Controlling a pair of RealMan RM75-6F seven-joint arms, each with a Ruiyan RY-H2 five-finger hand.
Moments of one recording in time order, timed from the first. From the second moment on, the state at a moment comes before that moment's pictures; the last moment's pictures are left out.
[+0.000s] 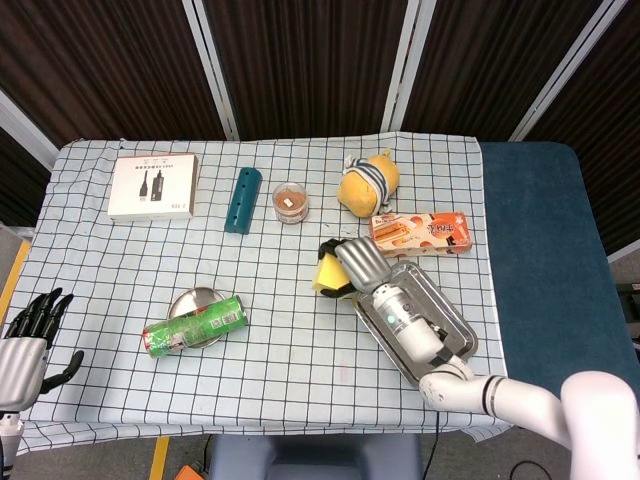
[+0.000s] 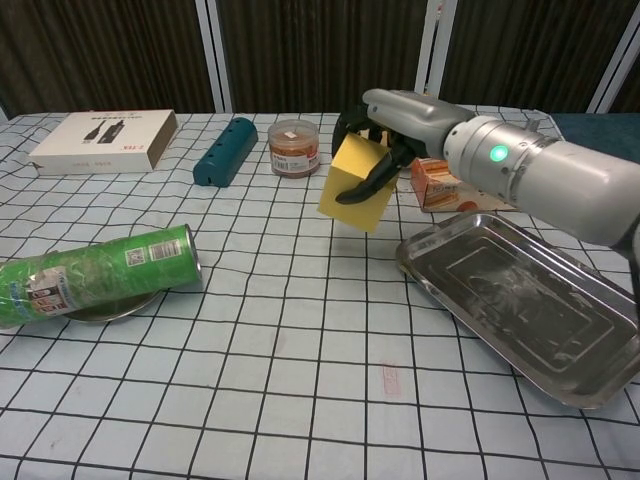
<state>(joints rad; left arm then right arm) -0.10 -1.12 -0.04 -1.62 1.54 1.52 0.07 0.87 -1.72 0.34 -1.24 -1.22 0.87 -0.18</state>
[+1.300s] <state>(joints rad) -0.11 -1.13 -0.03 -1.62 1.55 1.49 0.10 0.56 -1.28 0.08 -1.50 -1.50 1.29 0.00</state>
